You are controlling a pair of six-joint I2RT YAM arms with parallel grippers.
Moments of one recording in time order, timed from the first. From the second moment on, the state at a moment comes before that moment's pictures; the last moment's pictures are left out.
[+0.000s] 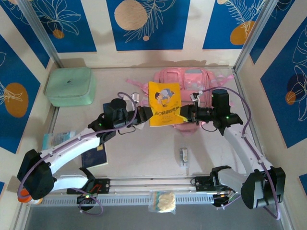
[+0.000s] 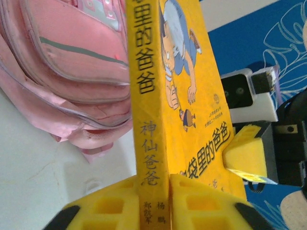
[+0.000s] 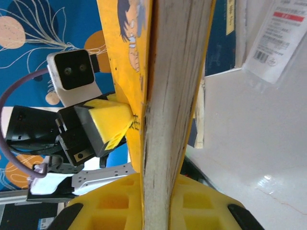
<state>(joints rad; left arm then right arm) -0.74 1.22 0.85 0.05 0.30 -0.98 0.16 1.09 0.85 -0.38 -1.08 0.83</state>
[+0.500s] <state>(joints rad) -0.81 1.45 1.07 -0.16 0.26 -0.22 -0.10 0.99 0.90 -0.78 -0.89 0.63</state>
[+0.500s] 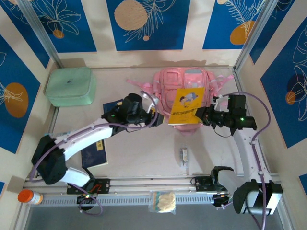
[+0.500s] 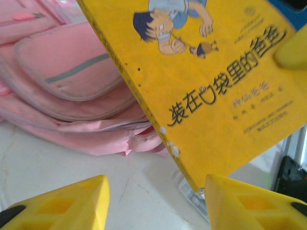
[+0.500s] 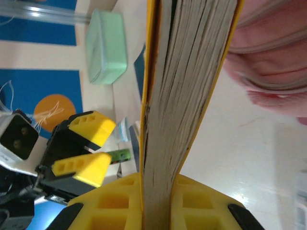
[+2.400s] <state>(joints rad) -0.86 2.38 2.02 -0.47 -0.03 0.52 -0.48 0.92 0.84 -0.91 -0.76 0.67</state>
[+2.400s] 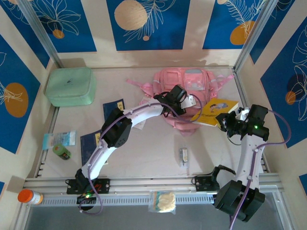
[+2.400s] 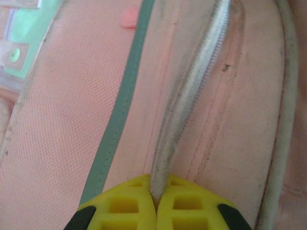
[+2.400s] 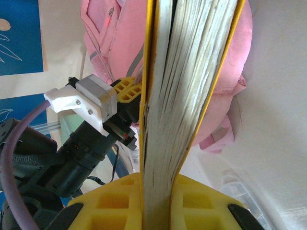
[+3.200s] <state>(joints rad) -0.82 2.18 2.13 -0.59 -0.17 0.31 -0.24 0.77 0.76 -1.03 -0.72 0.68</state>
